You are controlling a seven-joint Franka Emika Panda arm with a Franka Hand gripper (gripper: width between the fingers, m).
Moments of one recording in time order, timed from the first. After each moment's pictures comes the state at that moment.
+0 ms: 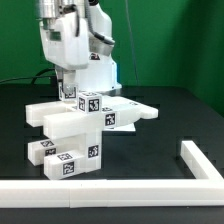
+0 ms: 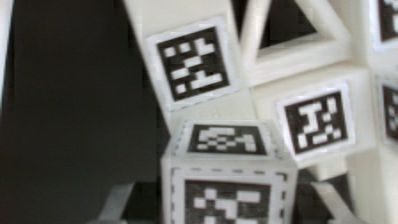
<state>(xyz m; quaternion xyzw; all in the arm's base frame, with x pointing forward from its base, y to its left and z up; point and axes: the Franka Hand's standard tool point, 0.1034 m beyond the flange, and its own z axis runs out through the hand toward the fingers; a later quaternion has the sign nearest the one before) 0.497 -0.077 0.117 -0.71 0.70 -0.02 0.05</state>
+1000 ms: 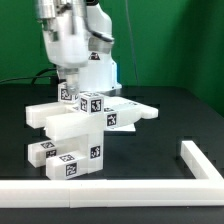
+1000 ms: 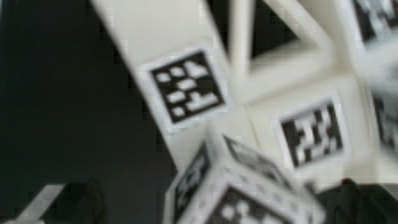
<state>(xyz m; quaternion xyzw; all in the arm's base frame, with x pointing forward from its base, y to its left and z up) 0.496 -0.064 0.117 -0.83 0.55 -0.01 0.05</state>
